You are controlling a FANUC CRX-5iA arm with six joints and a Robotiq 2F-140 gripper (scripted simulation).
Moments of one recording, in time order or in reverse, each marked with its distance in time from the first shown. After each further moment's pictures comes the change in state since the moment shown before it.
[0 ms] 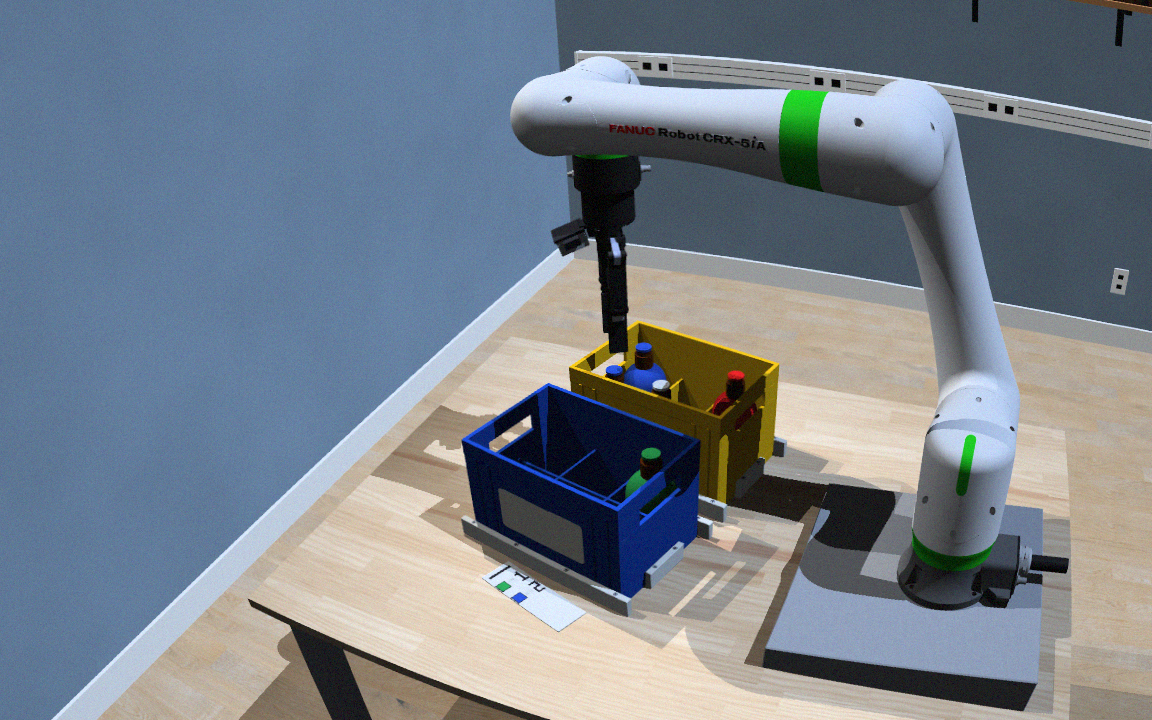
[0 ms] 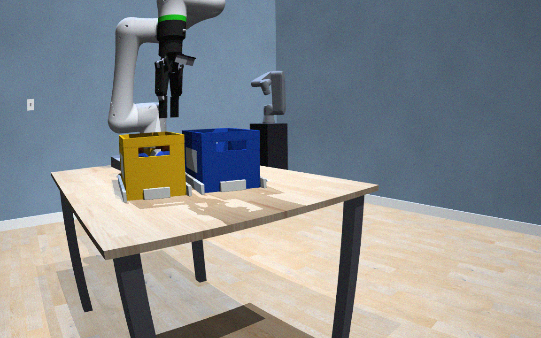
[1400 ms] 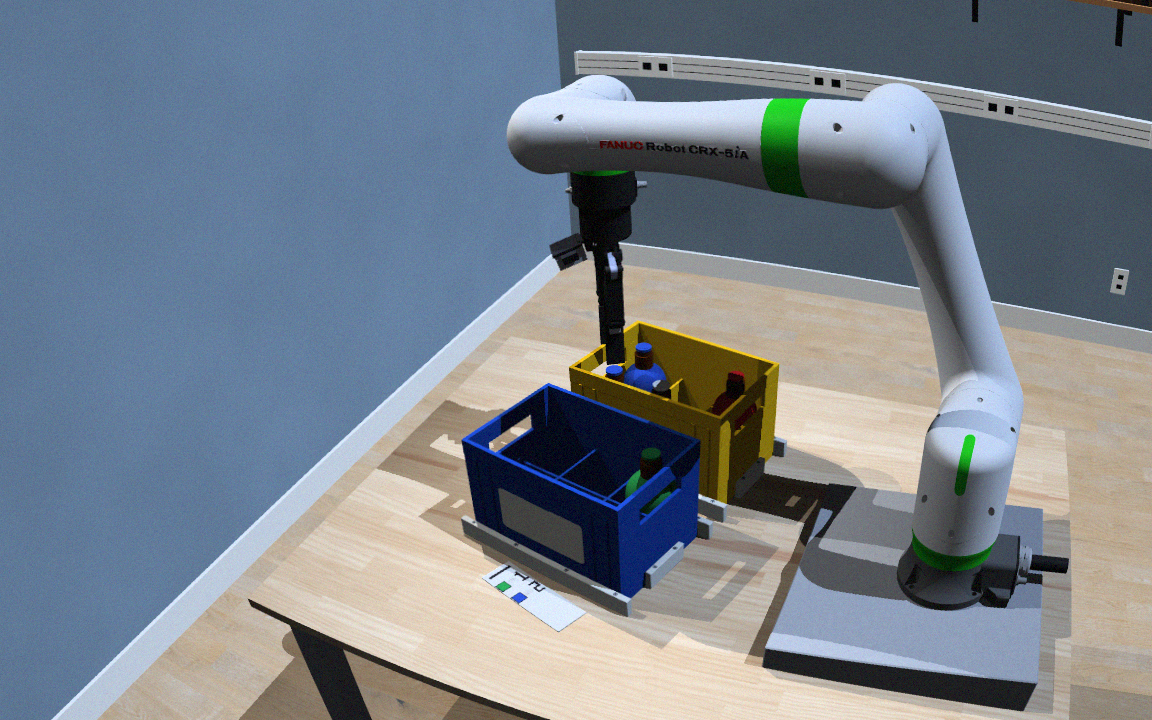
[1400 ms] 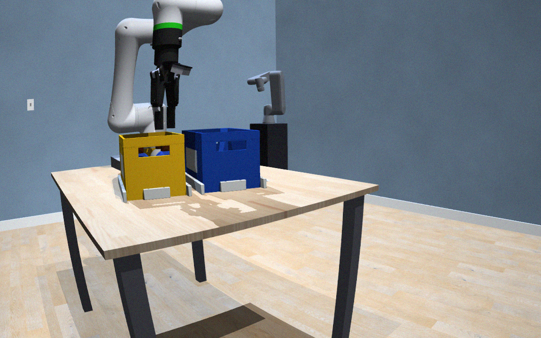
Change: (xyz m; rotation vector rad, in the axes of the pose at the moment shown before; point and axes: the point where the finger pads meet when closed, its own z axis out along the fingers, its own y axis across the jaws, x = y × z) arm 0.002 0.024 0.032 0.002 -0.001 0.000
